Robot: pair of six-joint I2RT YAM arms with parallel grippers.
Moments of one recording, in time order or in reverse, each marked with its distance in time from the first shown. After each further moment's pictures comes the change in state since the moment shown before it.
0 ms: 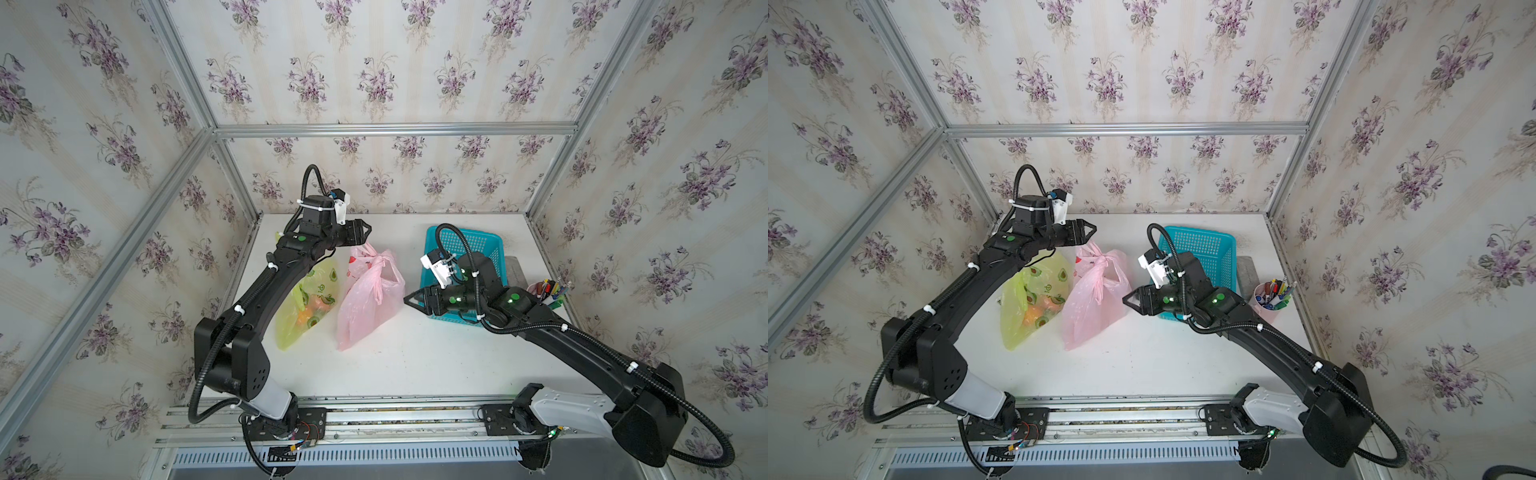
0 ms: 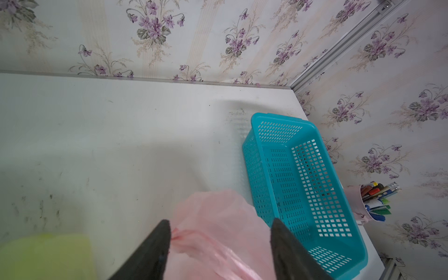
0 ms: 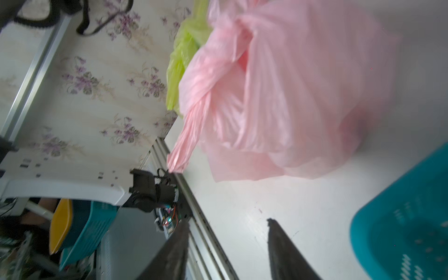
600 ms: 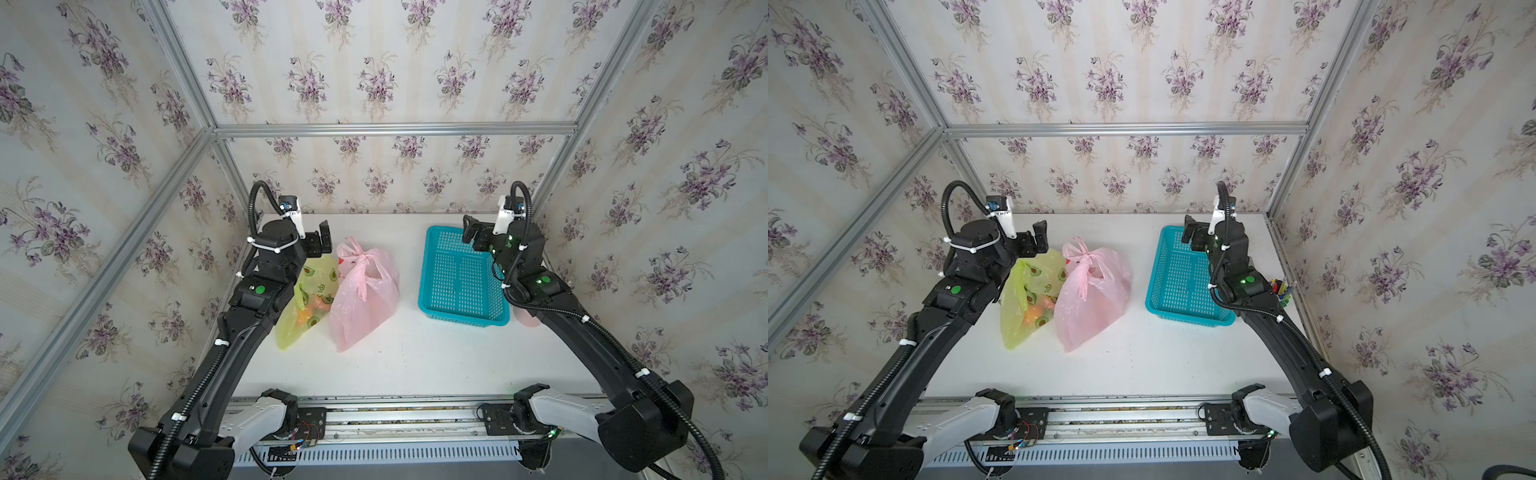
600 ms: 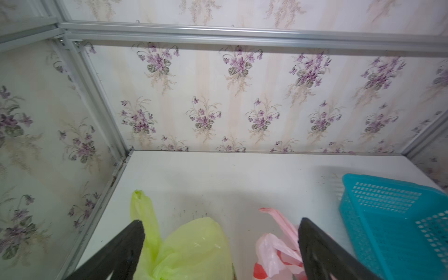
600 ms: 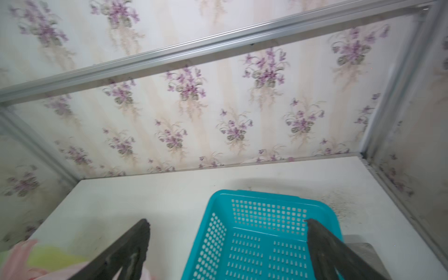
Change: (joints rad) left arm 0.017 -0.433 -0.312 0.153 -0.586 0.256; right arm -0.354 -0.002 -0.018 0.397 0.668 -0.229
